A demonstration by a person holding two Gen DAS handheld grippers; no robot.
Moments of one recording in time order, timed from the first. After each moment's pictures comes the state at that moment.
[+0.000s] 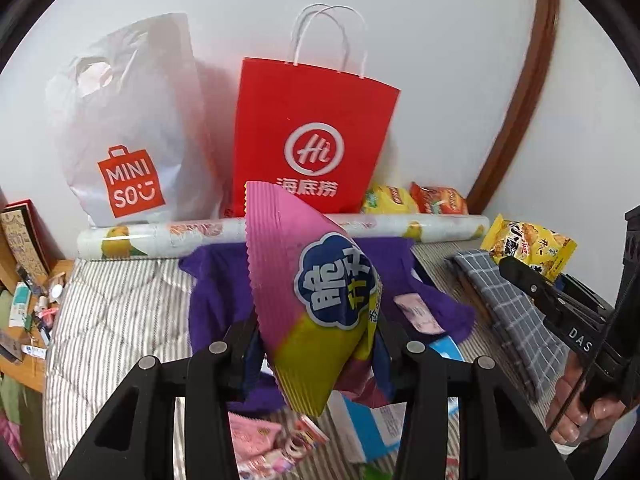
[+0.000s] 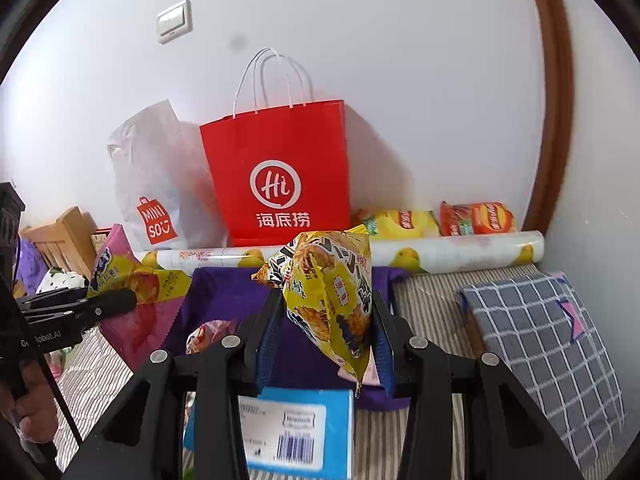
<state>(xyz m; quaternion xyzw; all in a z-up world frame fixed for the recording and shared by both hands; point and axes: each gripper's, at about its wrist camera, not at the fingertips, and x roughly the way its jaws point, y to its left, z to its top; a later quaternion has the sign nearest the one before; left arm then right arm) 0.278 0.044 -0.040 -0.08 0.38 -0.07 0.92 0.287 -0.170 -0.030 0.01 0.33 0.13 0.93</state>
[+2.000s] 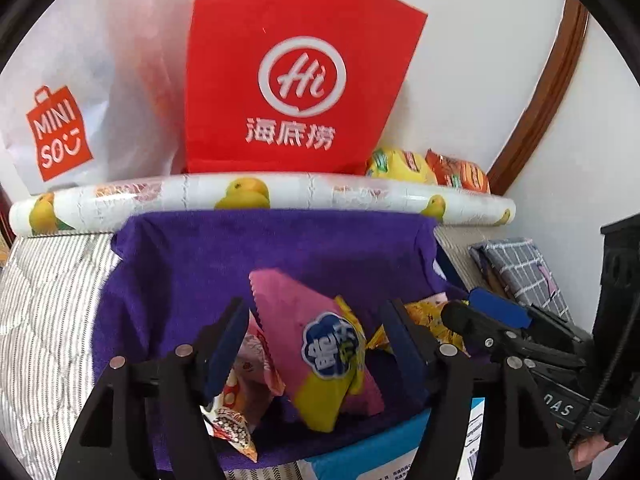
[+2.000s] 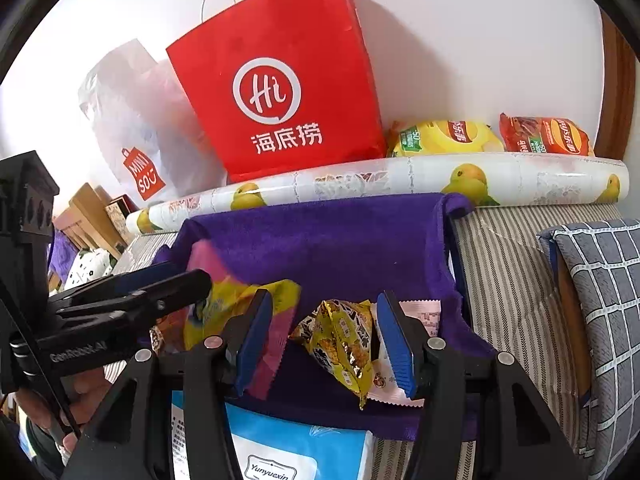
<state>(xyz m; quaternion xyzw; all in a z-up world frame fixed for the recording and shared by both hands) 0.352 0.006 -0.124 -0.10 0.42 -0.07 0.90 0.363 -0.167 -0.140 0.06 0.44 0.20 0.88</state>
